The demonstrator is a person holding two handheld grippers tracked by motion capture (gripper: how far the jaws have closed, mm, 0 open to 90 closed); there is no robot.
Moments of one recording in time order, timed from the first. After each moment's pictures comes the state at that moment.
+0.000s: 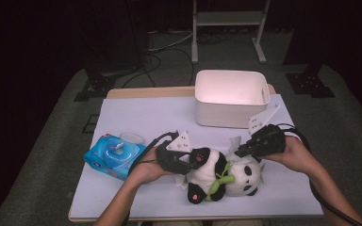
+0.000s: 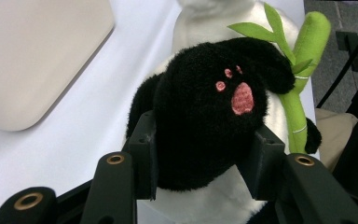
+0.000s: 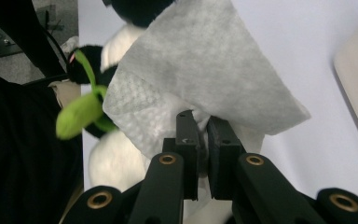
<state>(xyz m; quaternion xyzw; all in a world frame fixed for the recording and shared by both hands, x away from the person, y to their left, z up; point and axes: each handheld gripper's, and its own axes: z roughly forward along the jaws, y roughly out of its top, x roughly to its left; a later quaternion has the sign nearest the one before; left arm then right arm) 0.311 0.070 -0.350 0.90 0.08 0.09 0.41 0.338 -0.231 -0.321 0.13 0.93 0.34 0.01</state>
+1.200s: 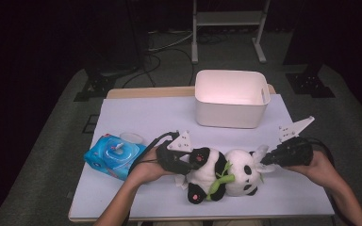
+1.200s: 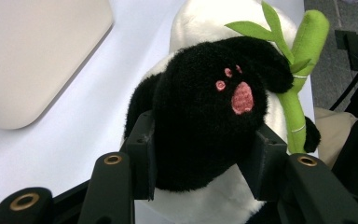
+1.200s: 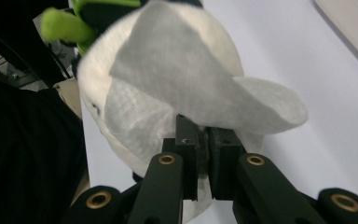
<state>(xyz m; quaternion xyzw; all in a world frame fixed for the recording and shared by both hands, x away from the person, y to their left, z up) 0.312 0.069 -0.350 0.90 0.08 0.08 0.41 0.325 -0.302 -0.358 0.20 0.90 0.38 -0.01</state>
